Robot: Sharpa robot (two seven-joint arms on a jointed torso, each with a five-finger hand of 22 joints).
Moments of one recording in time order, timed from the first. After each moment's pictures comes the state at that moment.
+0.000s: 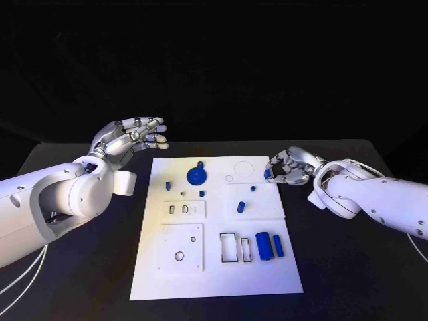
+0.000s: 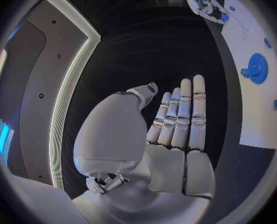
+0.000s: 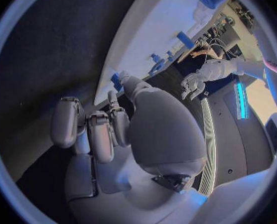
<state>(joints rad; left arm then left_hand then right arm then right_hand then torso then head) 1.22 -0.96 0.02 1.58 0.01 -0.30 0.45 1.37 -0.13 0.51 0.14 0.05 0.81 0.21 0.29 0.21 1.04 0.17 0.08 0.07 1.00 0.11 0.45 0.46 0.16 0.95 0.19 0.57 0.23 1.22 -0.84 -0.14 1.30 -1.04 -0.38 0.08 1.37 -0.17 0.36 0.06 0.08 0.91 0.17 0.18 0.30 1.44 0.08 1.43 1.31 1.47 0.01 1.54 1.31 0.08 1.36 0.12 1.29 1.27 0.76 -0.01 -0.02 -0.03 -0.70</state>
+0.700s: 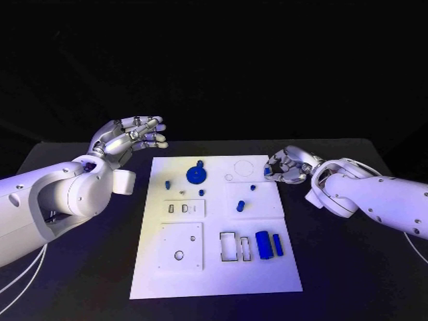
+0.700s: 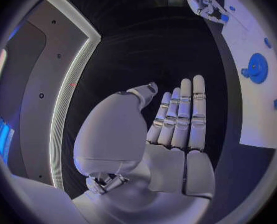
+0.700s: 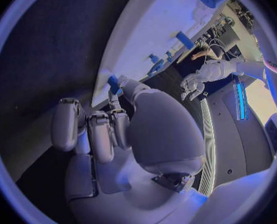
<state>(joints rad) 1.22 -0.96 0.02 1.58 0.01 -0.30 0.45 1.37 -0.13 0.51 0.14 0.05 0.81 0.21 0.29 0.21 1.04 0.17 0.08 0.07 1.00 0.11 0.45 0.47 0.16 0.95 0.20 0.57 0.23 1.22 -0.83 -0.14 1.30 -1.04 -0.38 0.08 1.36 -0.13 0.43 0.06 0.08 0.96 0.15 0.20 0.30 1.46 0.07 1.45 1.31 1.46 0.01 1.55 1.31 0.08 1.38 0.11 1.31 1.30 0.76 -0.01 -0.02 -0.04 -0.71</state>
